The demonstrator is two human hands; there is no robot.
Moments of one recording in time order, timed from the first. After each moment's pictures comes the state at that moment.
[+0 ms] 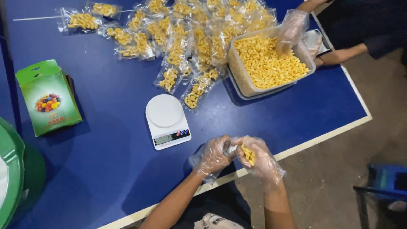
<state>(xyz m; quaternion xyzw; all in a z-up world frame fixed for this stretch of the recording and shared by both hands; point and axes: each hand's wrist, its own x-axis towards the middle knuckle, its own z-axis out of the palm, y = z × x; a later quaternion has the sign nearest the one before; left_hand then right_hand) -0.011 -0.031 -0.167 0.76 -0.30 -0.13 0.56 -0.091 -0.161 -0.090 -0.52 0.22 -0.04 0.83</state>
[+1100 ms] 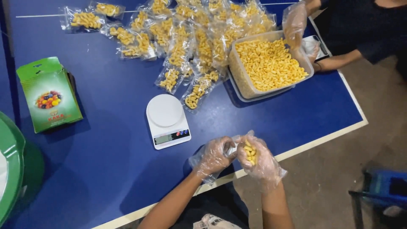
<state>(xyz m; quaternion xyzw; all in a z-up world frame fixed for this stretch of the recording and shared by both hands) -0.010 -0.028 -0.173 0.74 -0.31 -0.15 0.58 -0.098 -0.173 -0.125 -0.45 0.25 -0.05 0.85</state>
